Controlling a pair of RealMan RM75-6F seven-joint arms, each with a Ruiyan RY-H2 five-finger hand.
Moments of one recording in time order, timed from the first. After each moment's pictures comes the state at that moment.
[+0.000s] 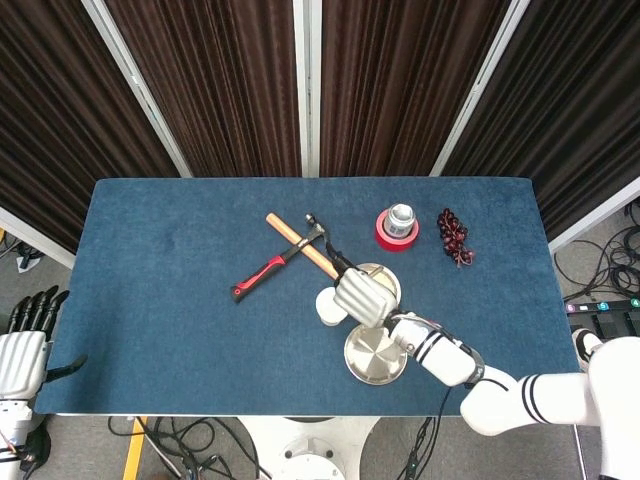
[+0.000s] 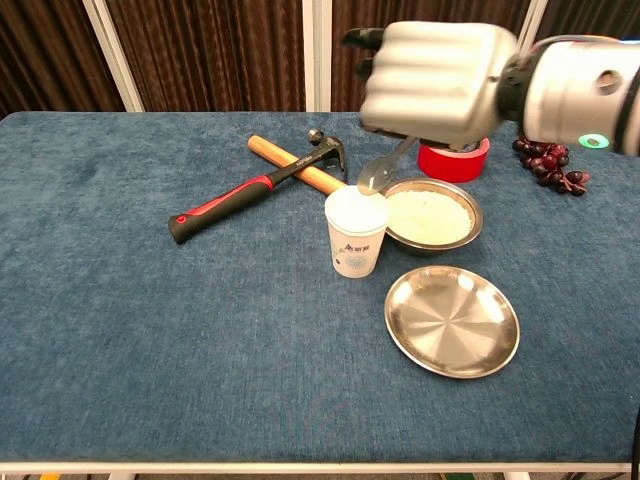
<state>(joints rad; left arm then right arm) -0.05 -1.27 -0.05 -1.40 1.49 1.51 -0.10 1.11 -1.34 -0.12 -1.71 -1.17 1.06 -1.19</state>
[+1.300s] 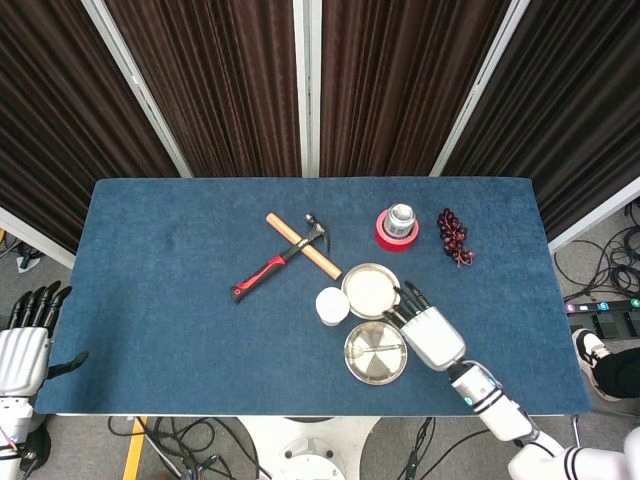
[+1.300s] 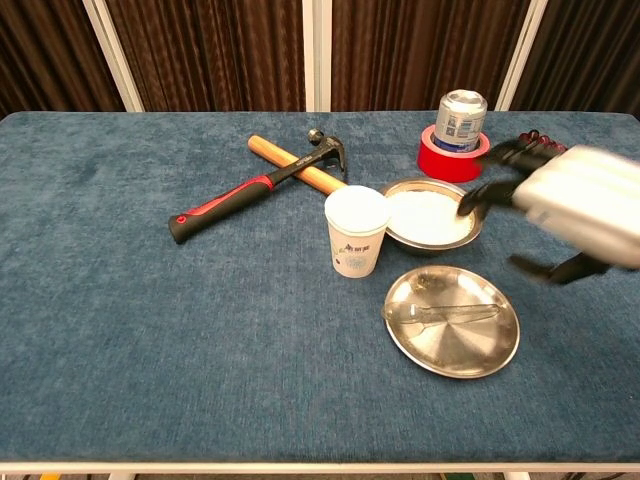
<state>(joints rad) -0.07 -1.24 -0.05 -1.45 1.49 1.51 -0.06 0.55 -1.48 -0.13 -1.41 -1.56 1.32 -0.37</state>
